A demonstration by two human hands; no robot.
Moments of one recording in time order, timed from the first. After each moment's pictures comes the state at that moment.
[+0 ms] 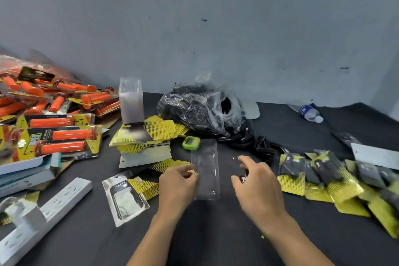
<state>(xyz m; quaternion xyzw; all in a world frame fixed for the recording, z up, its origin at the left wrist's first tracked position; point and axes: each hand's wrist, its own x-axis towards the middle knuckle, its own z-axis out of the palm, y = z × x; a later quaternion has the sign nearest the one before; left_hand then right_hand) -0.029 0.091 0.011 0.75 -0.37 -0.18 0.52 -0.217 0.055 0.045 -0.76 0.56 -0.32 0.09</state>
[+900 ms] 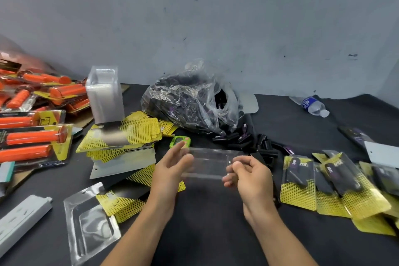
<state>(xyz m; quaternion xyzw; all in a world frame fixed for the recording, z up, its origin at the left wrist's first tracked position) -0.016 0.032 0.003 0.52 -0.35 -0.38 0.68 -0.189 -0.014 0.023 -0.46 0.49 -0.51 0.53</state>
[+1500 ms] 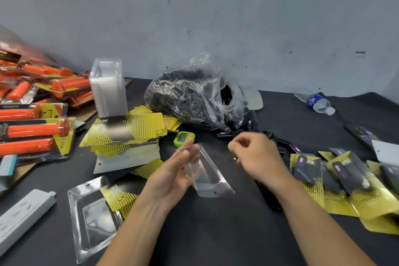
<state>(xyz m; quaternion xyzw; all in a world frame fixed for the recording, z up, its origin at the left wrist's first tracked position) 0.004 0.024 -0.003 0.31 -0.19 -0.63 0.68 -0.193 -0.053 0.065 -0.75 0.53 -0.29 0.28</state>
